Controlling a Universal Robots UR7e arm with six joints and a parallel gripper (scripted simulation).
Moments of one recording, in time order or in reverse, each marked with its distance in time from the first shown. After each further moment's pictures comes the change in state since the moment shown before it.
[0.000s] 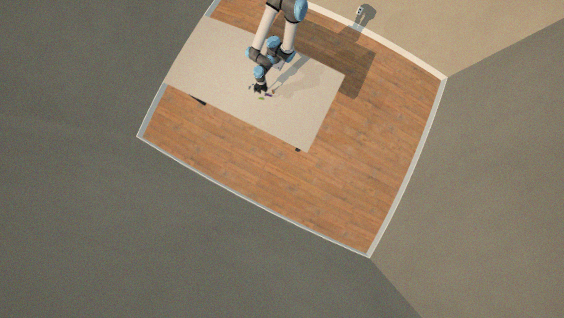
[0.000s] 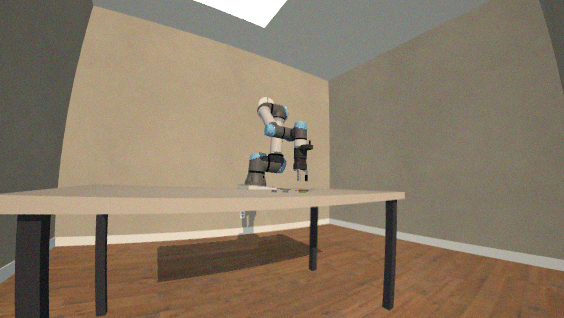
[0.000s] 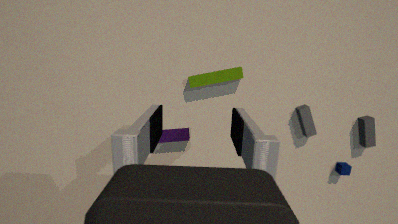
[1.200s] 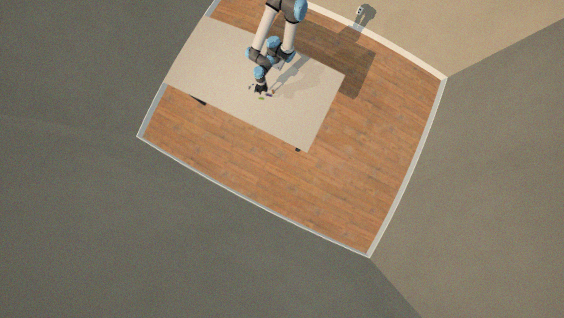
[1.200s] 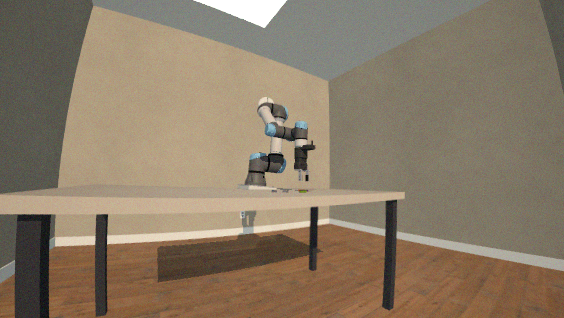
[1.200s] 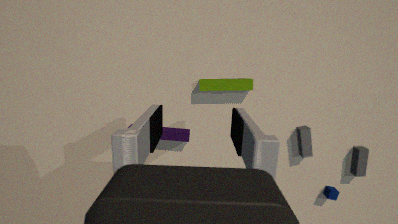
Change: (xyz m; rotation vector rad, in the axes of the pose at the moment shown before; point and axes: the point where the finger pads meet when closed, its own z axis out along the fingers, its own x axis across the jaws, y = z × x) arm -0.006 -0.002 0.000 0.000 0.000 -0.173
